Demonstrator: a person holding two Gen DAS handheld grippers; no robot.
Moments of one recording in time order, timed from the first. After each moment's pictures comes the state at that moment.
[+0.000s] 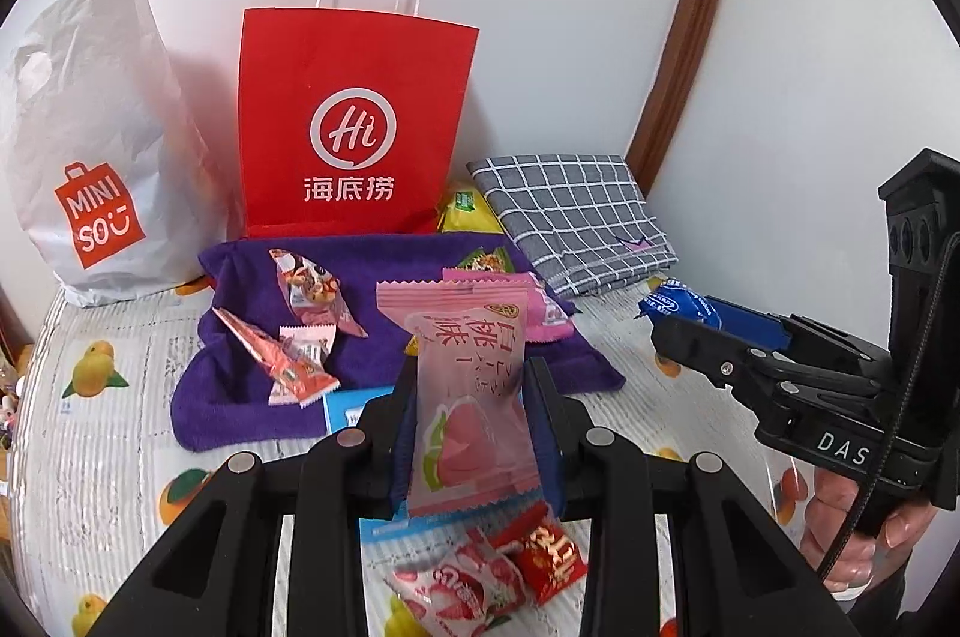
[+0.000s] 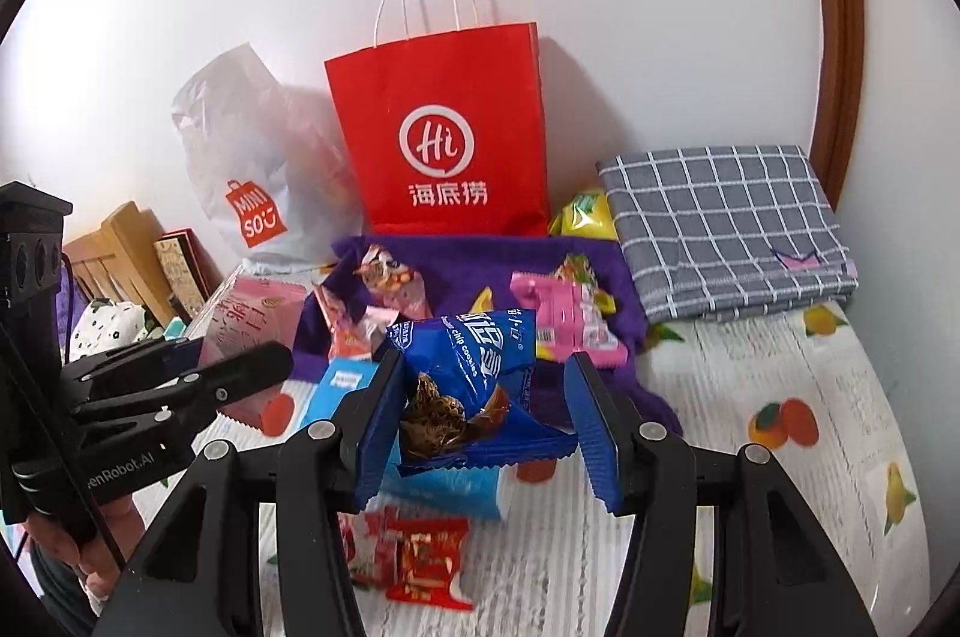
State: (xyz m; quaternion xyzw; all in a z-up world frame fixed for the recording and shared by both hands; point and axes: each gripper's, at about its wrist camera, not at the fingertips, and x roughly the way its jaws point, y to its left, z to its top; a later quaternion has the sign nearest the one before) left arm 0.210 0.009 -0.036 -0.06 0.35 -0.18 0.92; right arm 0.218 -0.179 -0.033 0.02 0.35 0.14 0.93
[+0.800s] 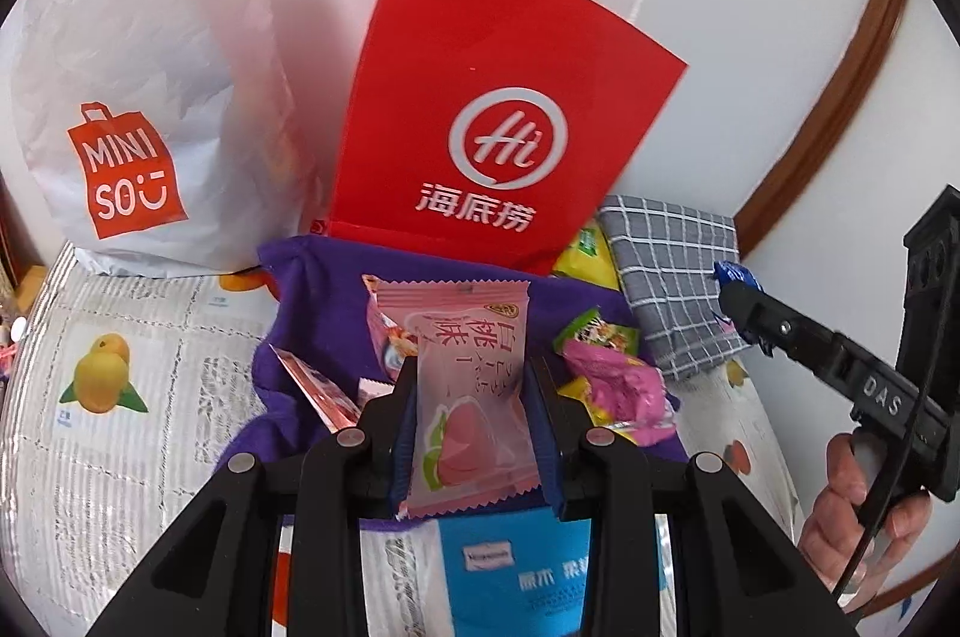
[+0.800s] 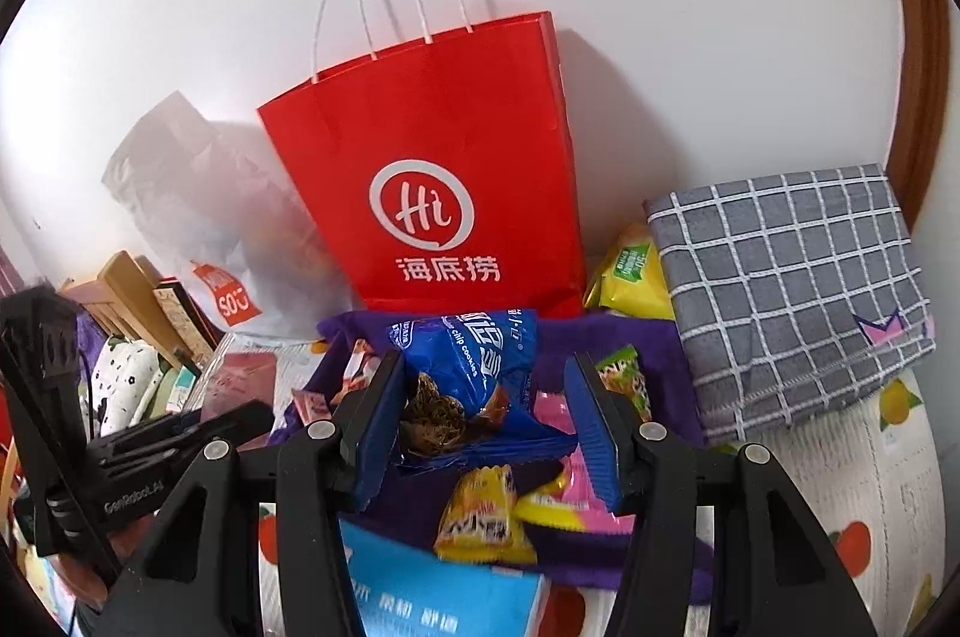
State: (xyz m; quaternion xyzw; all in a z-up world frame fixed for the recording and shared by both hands) left arm 0.320 0.072 -0.054 -0.16 0.41 -0.09 0.90; right arm 0.372 -0.156 -0.027 0.07 0.38 0.17 0.91
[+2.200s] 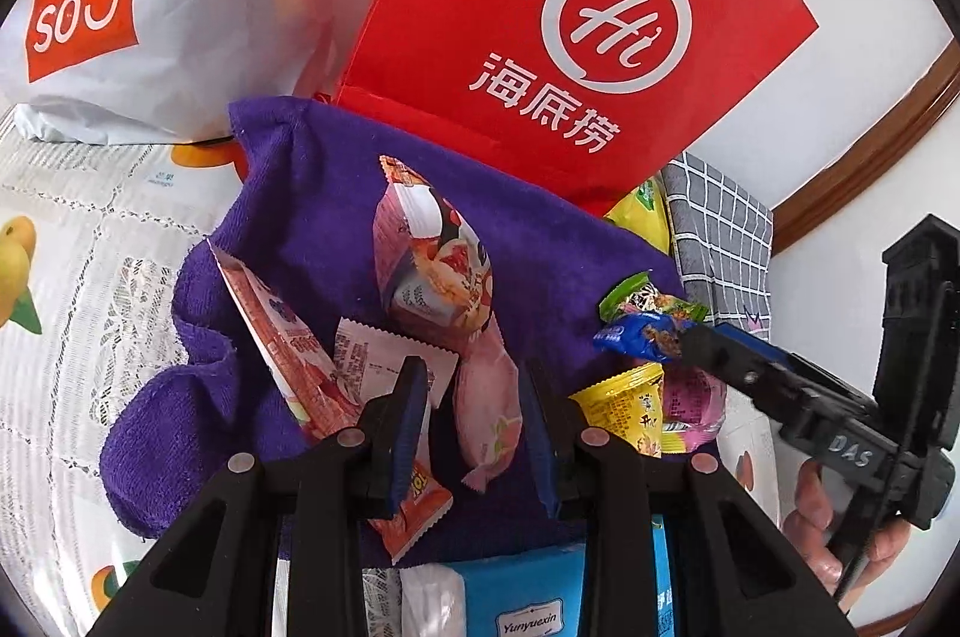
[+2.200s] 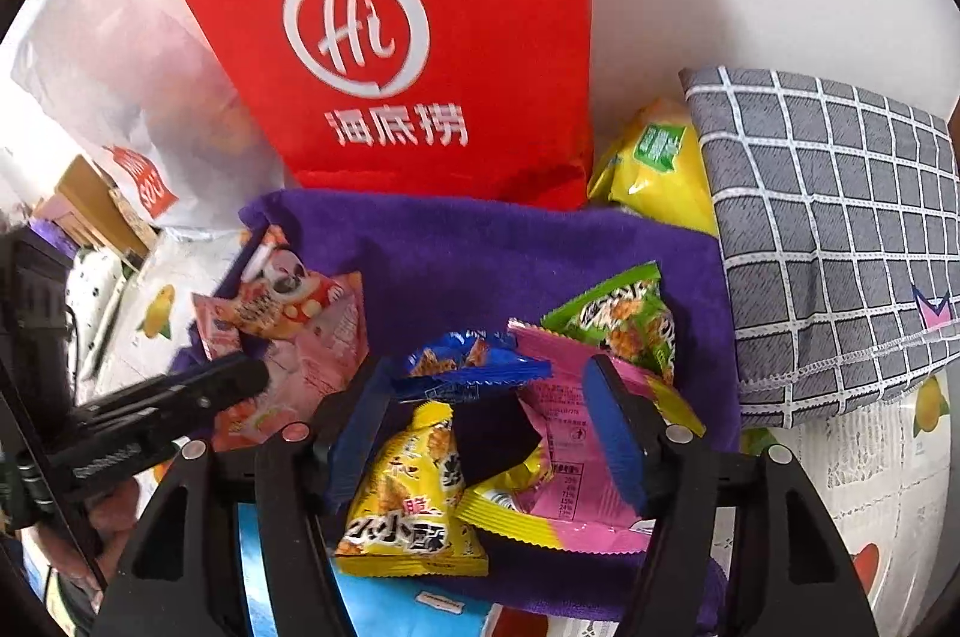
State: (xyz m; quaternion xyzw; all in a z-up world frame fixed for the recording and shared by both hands) left arm 0.362 0.073 -0.143 -0.24 0.47 -0.10 0.84; right arm 0.423 -0.139 -0.109 0.00 0.50 0.18 0.85
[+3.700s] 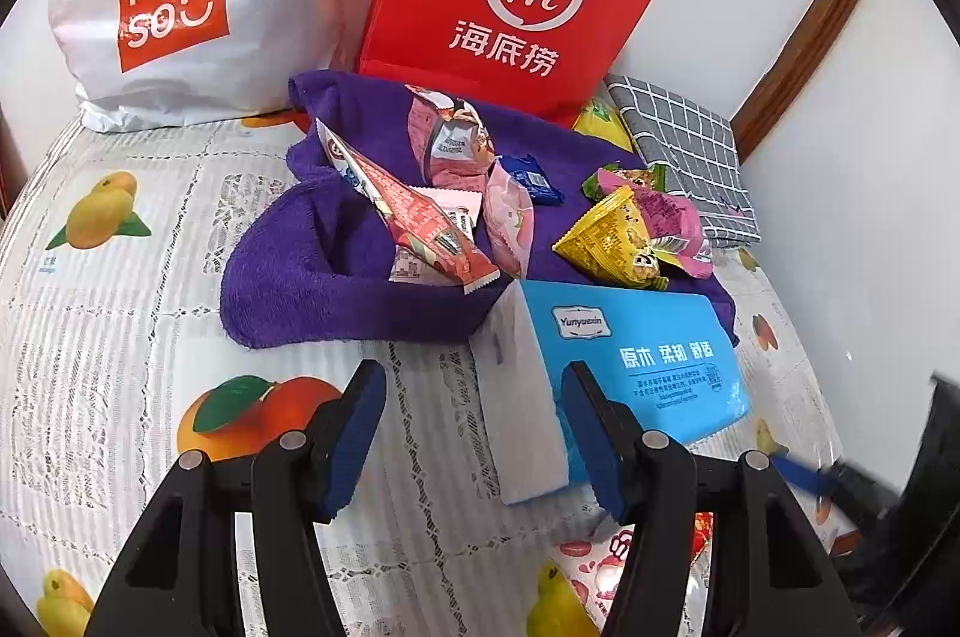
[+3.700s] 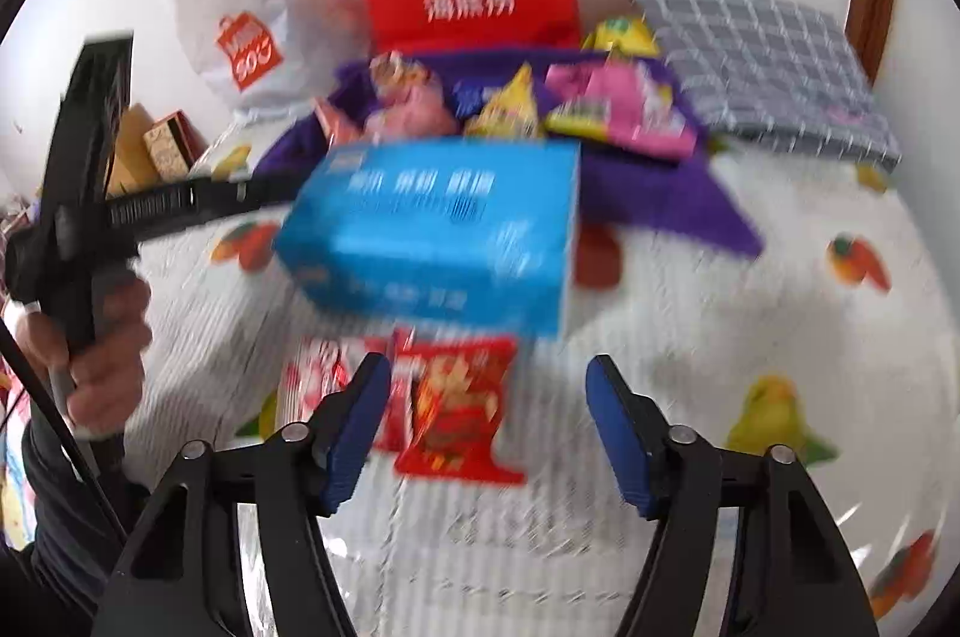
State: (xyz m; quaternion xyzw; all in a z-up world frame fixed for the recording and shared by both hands) left arm 0.247 0.090 -0.134 -0.15 0.45 -0.13 0.87; right arm 0.185 -0.140 -0.134 0.01 0.49 0.15 0.86
